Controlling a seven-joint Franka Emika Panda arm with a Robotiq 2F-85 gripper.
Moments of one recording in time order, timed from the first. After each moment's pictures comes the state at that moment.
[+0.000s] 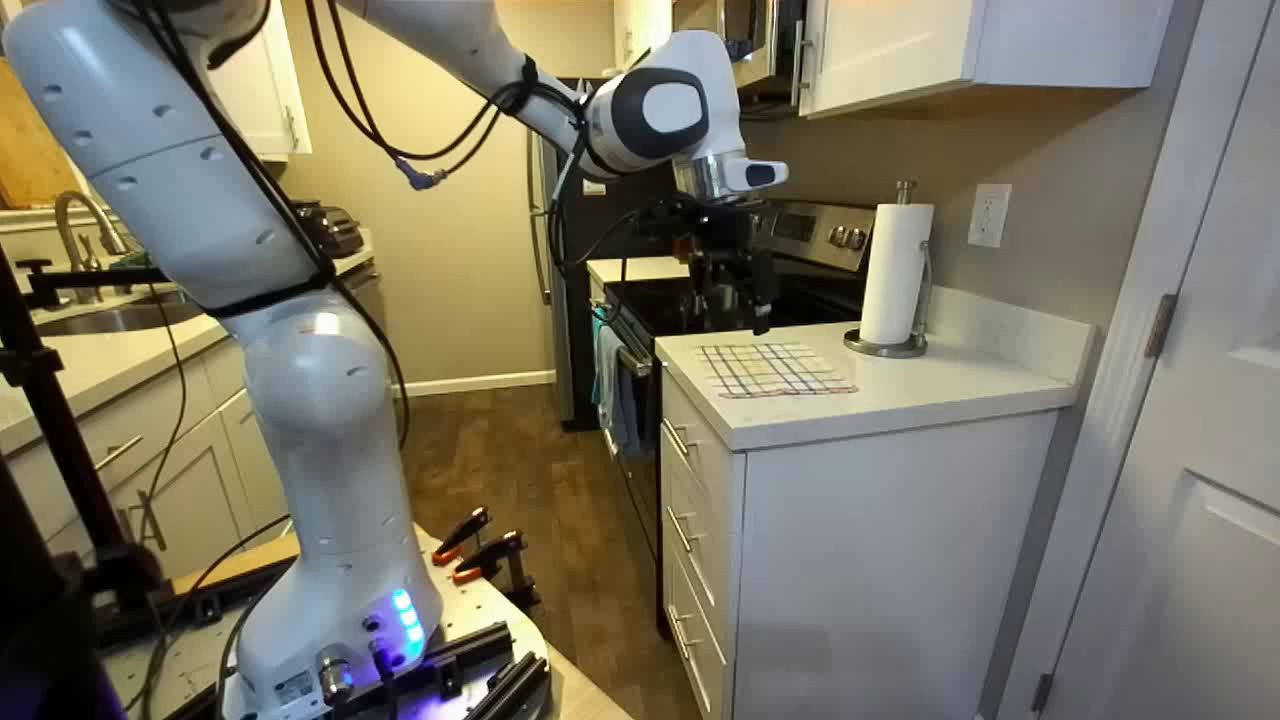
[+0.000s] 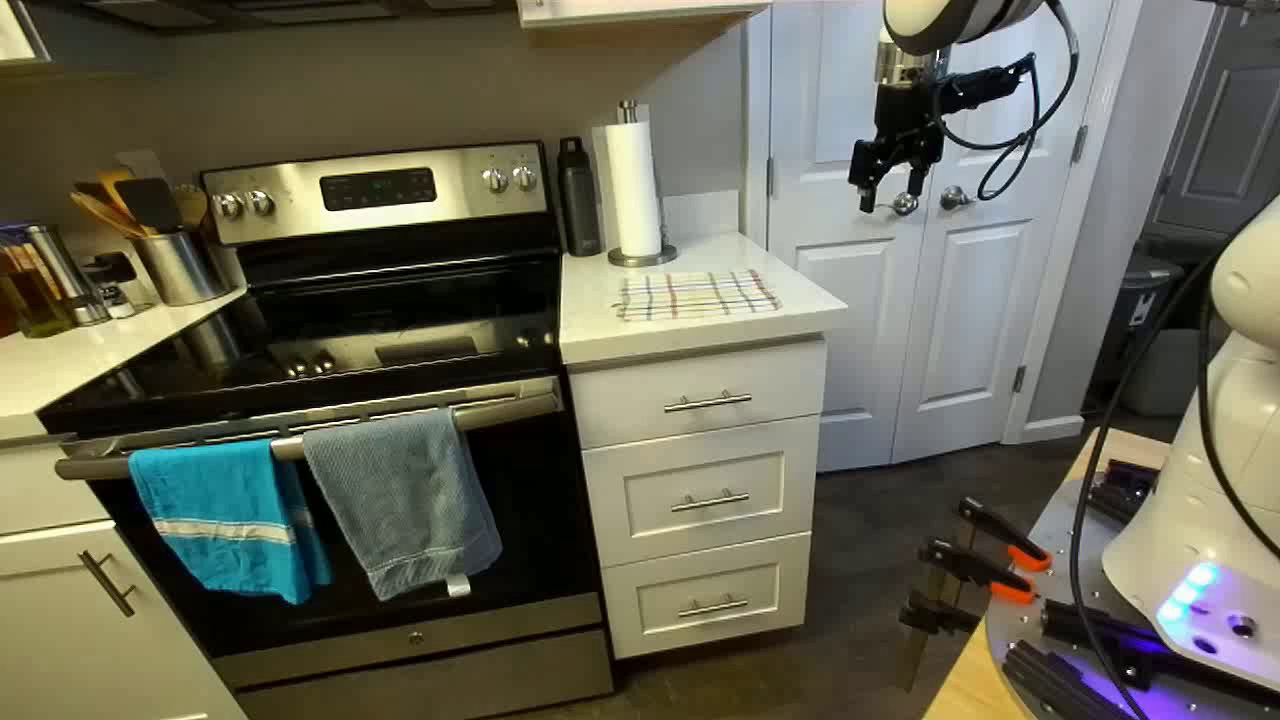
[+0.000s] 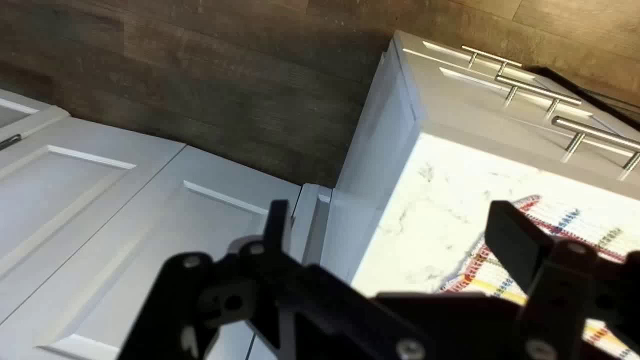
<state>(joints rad) -0.24 -0.35 -0.14 -2.40 -0.21 2.21 0.06</state>
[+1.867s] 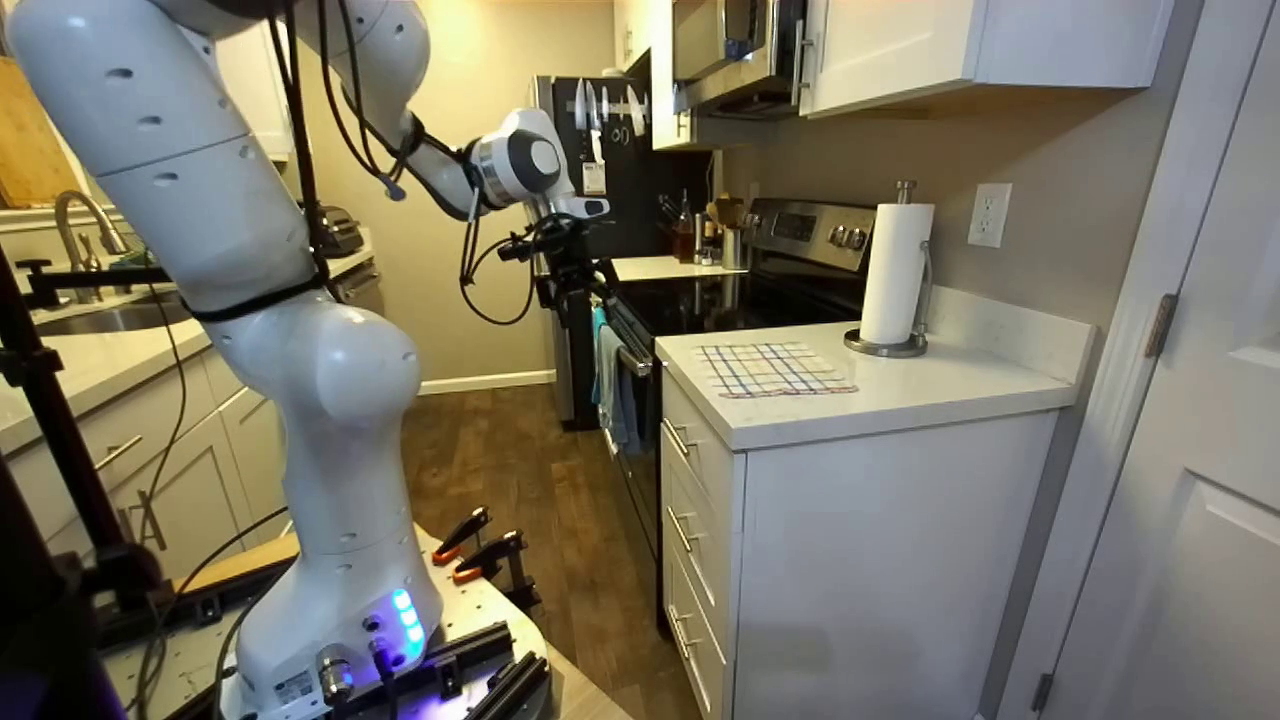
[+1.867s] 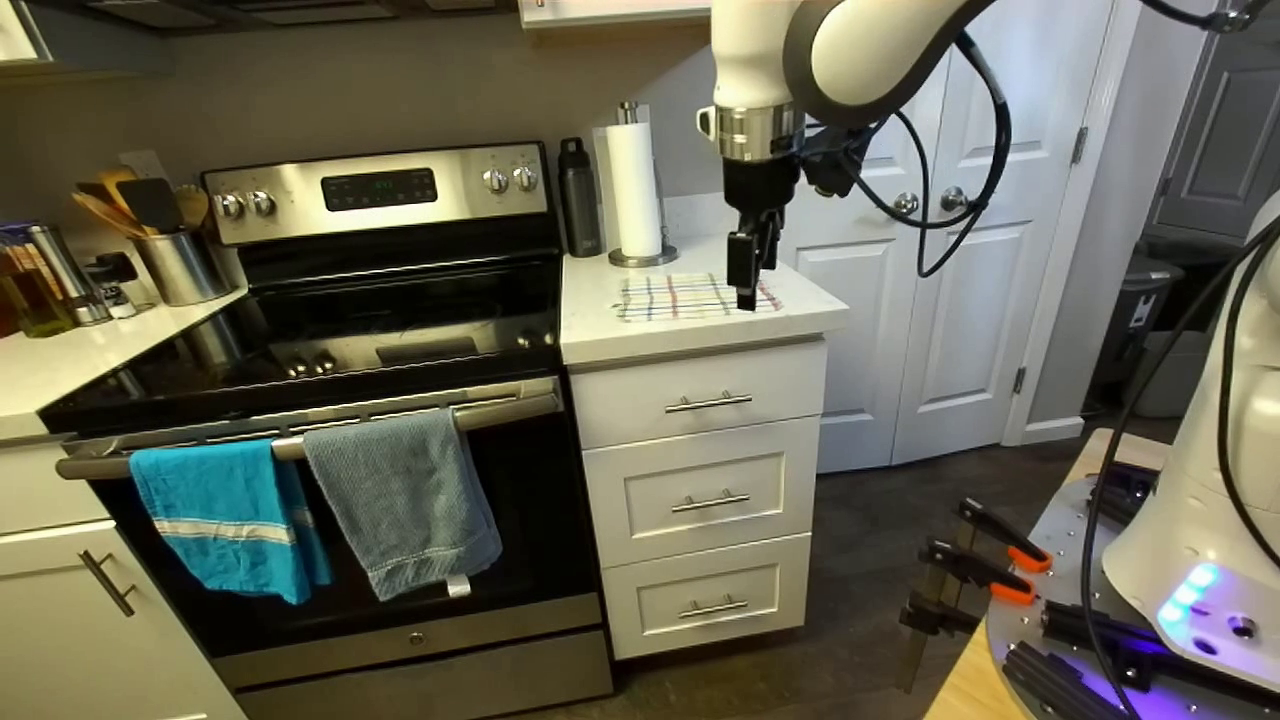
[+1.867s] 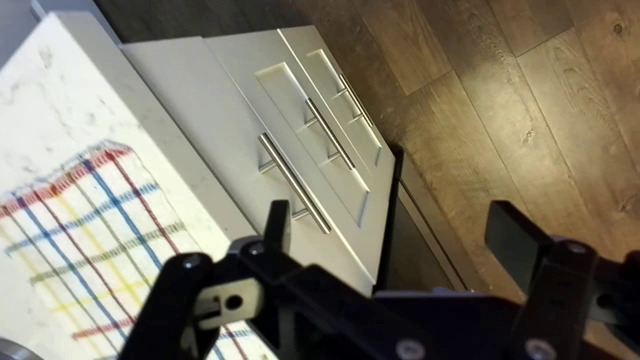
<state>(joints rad) 0.14 -0.33 0.20 -2.48 -0.23 2.24 0.09</state>
